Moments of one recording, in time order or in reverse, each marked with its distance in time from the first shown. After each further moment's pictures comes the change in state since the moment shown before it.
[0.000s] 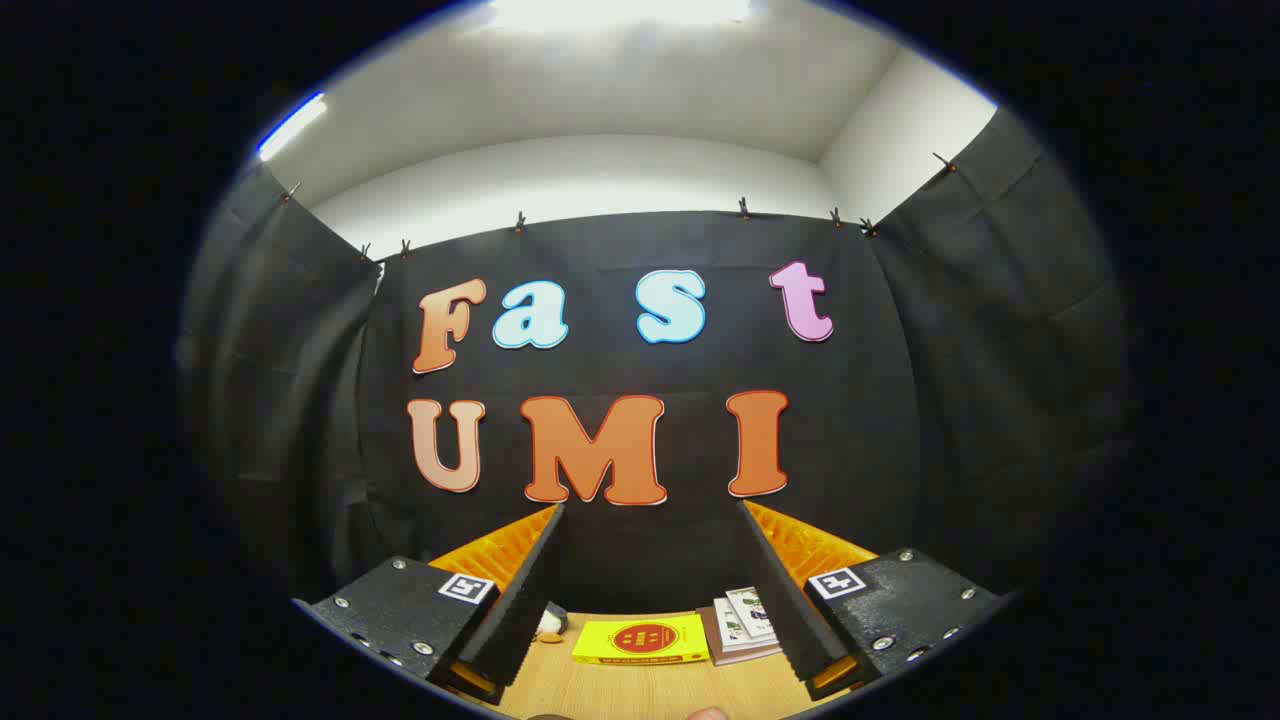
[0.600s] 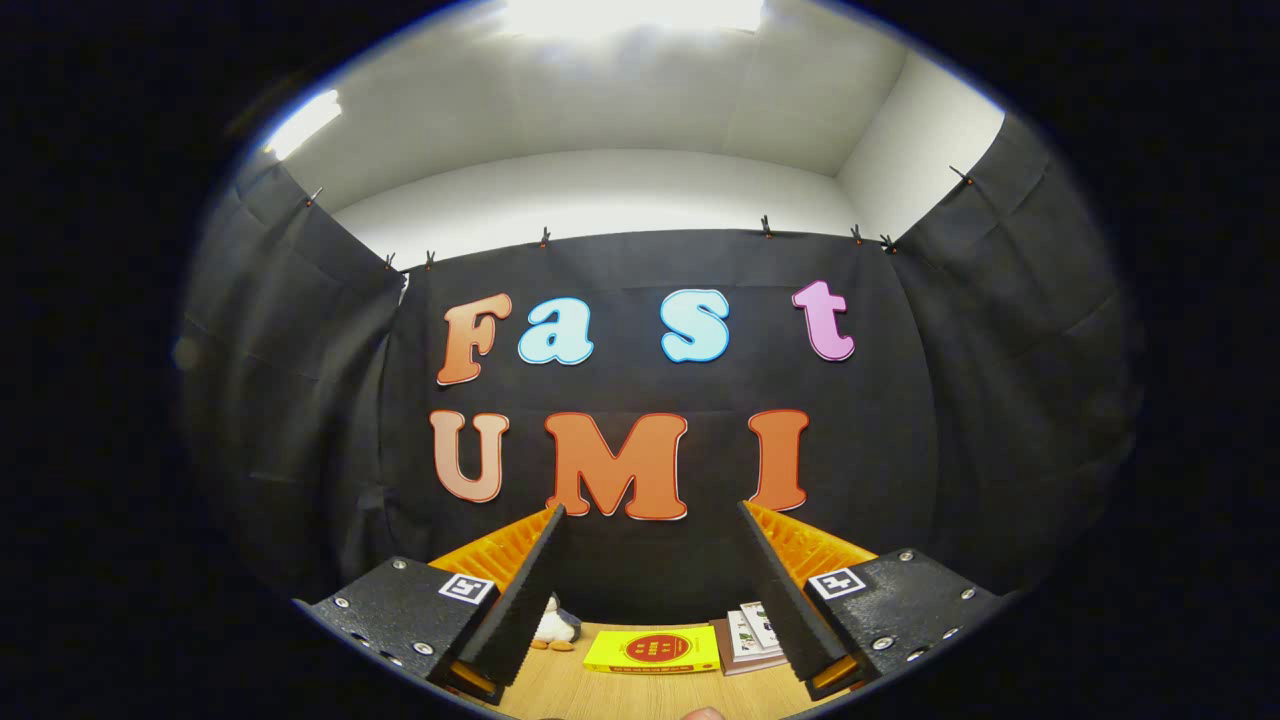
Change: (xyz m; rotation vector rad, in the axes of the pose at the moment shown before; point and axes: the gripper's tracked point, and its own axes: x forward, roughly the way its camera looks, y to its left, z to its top) arm -0.008 0.022 0.011 -0.011 -0.047 0.063
